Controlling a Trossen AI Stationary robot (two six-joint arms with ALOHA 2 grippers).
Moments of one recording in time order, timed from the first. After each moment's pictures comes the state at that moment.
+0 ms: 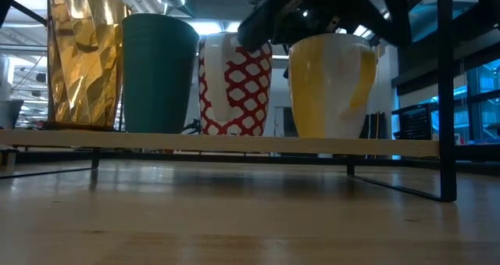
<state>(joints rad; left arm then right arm) -0.50 2.32 2.01 -0.56 -0.81 -1.28 -0.23 1.81 1.52 -1.05 -0.39 -0.34</state>
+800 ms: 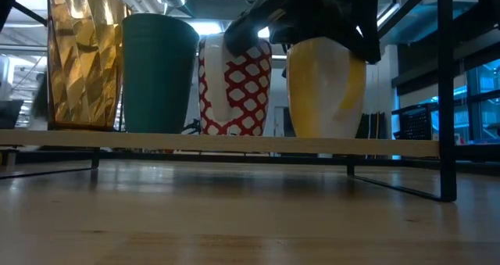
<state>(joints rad) -0.49 2.32 2.00 -0.67 -0.85 -1.34 -0.23 1.81 1.52 -1.04 -0.39 -0.35</state>
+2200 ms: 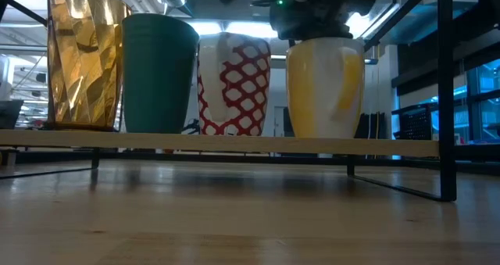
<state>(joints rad) -0.52 2.30 2.10 -0.79 -0.93 -1.31 -0.23 1.81 1.52 -1.15 -0.58 -0.34</state>
